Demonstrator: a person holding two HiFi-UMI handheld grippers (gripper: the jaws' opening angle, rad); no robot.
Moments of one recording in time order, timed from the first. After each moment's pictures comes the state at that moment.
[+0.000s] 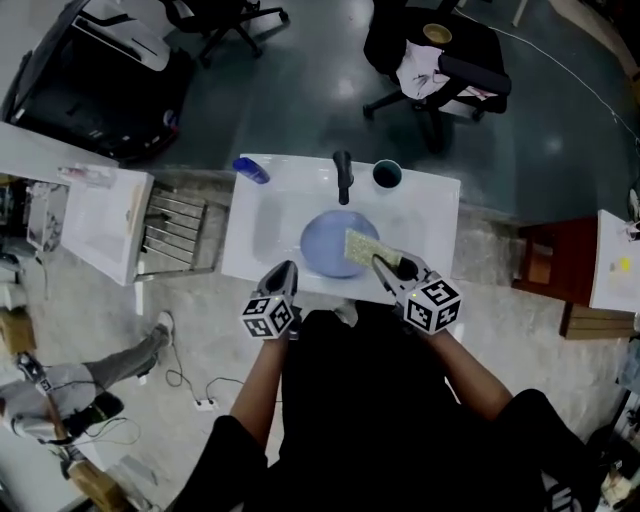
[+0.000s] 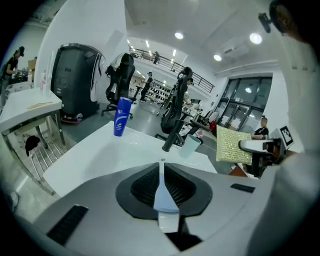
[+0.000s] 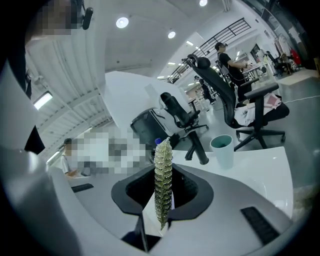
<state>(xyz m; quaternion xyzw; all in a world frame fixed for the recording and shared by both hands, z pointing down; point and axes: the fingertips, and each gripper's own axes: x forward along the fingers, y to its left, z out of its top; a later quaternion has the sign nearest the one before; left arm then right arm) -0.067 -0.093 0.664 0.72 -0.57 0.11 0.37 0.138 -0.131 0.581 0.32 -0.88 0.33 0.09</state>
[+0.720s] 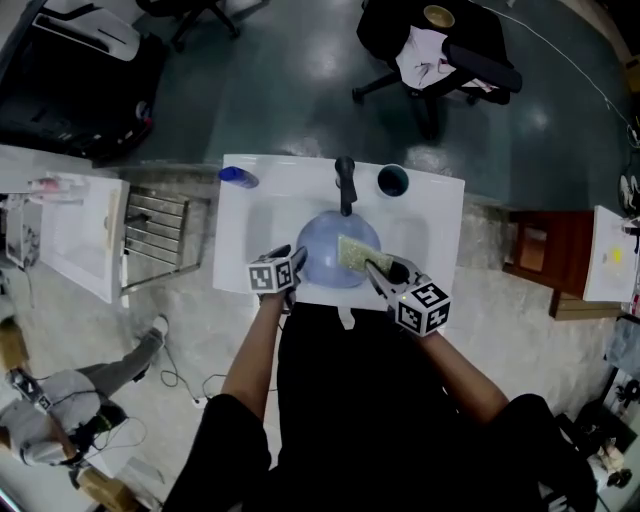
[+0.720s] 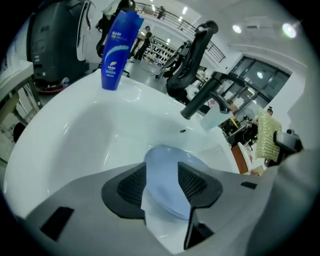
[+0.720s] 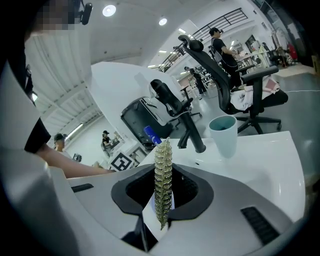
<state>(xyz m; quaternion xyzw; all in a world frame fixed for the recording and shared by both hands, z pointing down) -0.078 -0.156 0.812 0.69 -0.46 0.25 0.51 0.101 -0.155 0.643 0.34 -0.85 0.38 0.14</state>
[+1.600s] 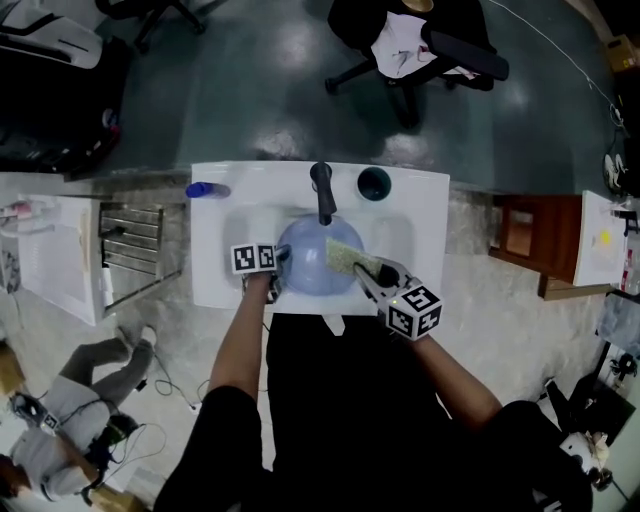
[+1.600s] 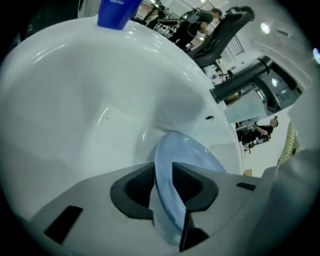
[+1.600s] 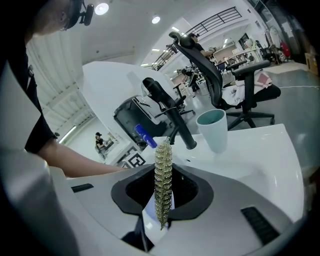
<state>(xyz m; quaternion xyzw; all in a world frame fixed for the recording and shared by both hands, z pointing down) -0.065 -0.171 0.902 0.62 -0.38 0.28 0.62 0.116 -0.168 0.669 0.36 -0.83 0.40 0.15</state>
